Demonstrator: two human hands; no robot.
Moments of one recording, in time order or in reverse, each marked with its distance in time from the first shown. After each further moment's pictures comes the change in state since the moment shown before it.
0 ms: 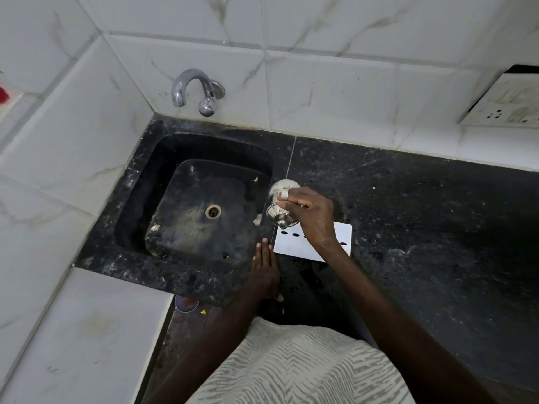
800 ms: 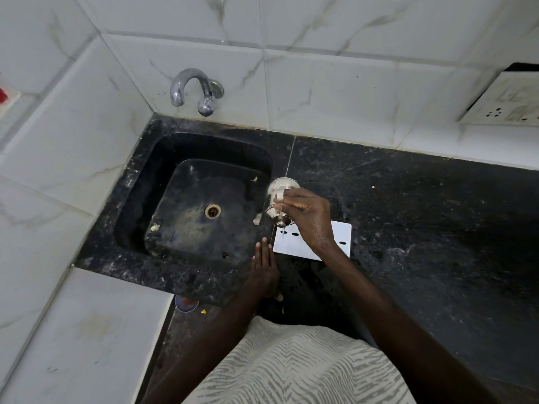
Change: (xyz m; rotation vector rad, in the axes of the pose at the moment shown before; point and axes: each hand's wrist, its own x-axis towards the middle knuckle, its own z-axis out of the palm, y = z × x) left_hand 0.004 0.000 0.005 -0.004 0.027 -0.003; right_hand -0.003 0.001 0.002 -0.042 -0.026 -0.089
